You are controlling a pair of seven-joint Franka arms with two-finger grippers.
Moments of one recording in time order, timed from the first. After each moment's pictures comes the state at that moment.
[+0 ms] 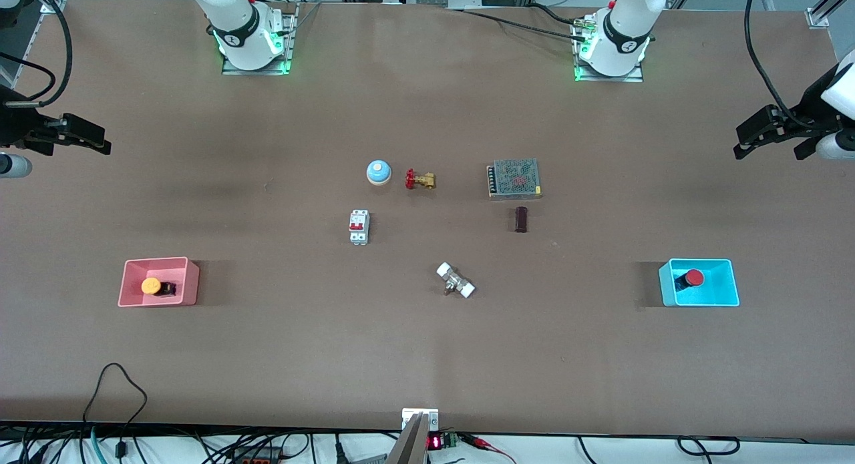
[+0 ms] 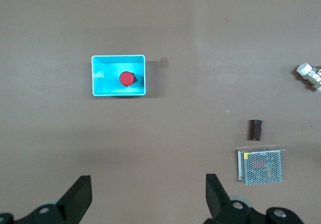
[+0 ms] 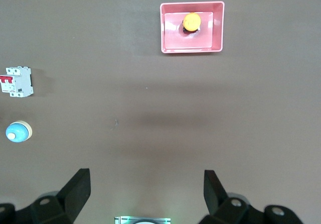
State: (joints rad) left arm 0.08 -0.06 -0.06 -1.68 -0.01 1.68 0.01; right arm 0.00 0.08 -0.05 -1.54 -0.01 1.50 -0.08
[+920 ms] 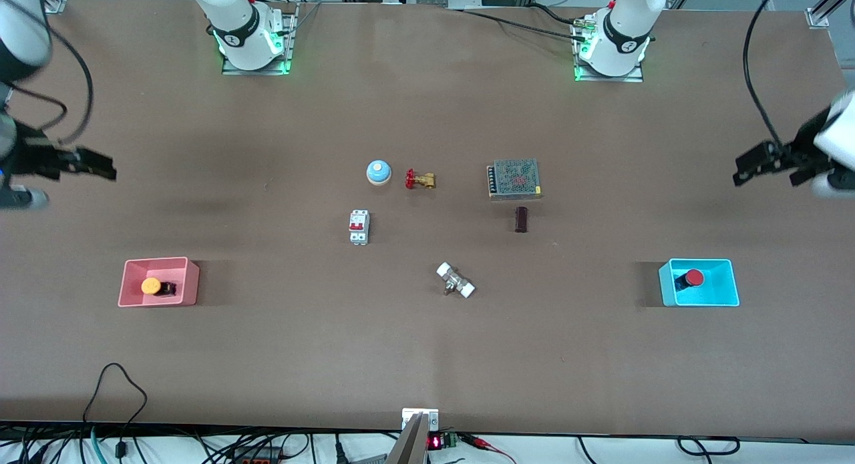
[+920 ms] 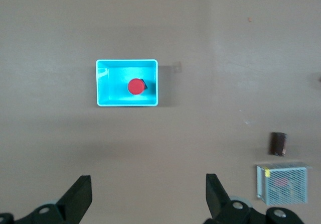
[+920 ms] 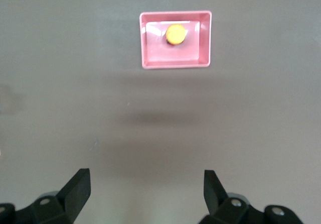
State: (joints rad) left arm 0.14 0.07 -0.06 -1.71 0.00 1.82 0.07; right arm -0.02 0.23 -0.05 -1.56 -0.06 1.67 -0.08
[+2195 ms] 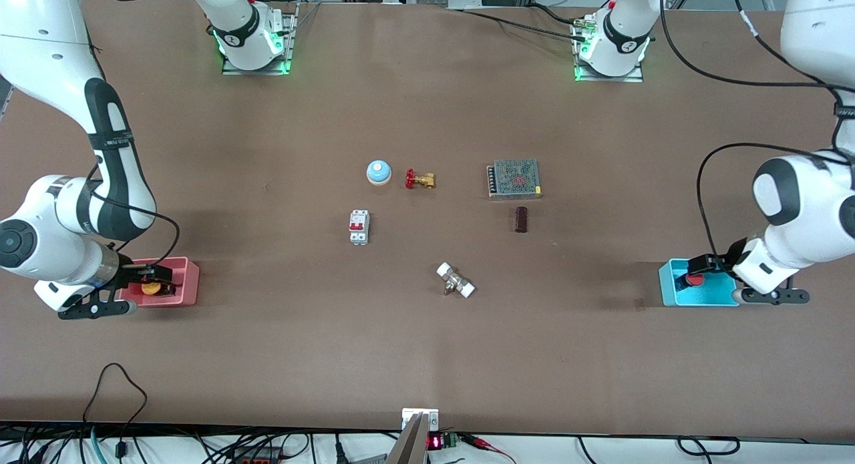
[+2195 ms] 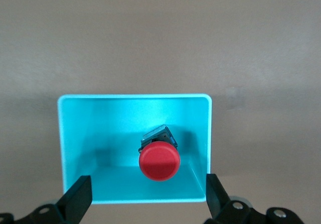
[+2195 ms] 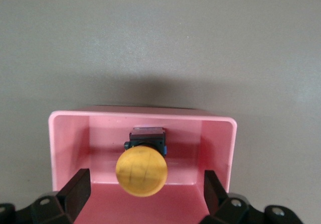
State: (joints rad) left arm 0.21 0.56 -0.05 -1.72 0.00 2.28 0.15; right arm -0.08 0.71 -0.05 -1.52 -0.06 2.24 -0.20
